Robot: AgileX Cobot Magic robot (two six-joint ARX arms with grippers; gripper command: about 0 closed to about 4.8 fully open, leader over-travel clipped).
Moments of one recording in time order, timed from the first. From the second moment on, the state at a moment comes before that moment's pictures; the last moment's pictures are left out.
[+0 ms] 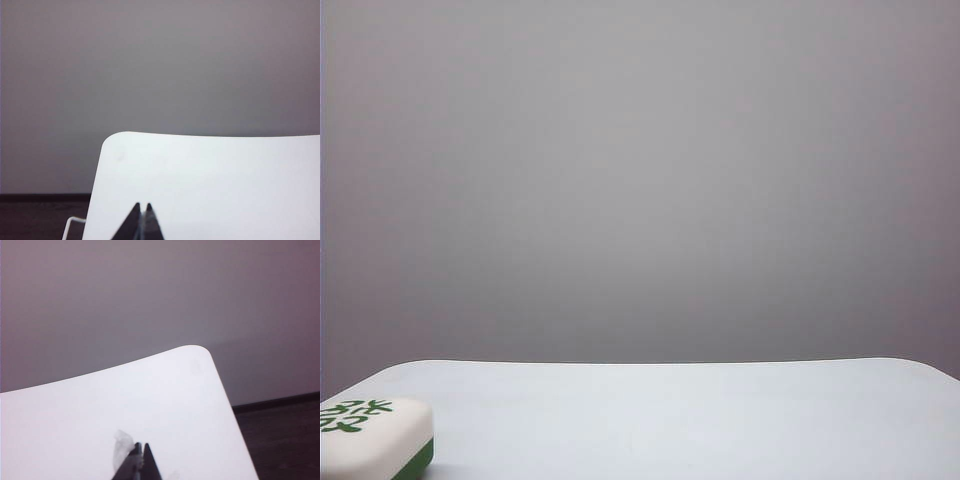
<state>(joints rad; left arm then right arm) -0.12 0.00 0.00 -0.09 -0.02 -0.02 0.25 0.05 0.01 -0.11 0.28 0.28</state>
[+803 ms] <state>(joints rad) -0.13 0.00 0.00 -0.15 -0.03 -0.02 0.25 0.05 0.01 -0.15 0.29 0.28</state>
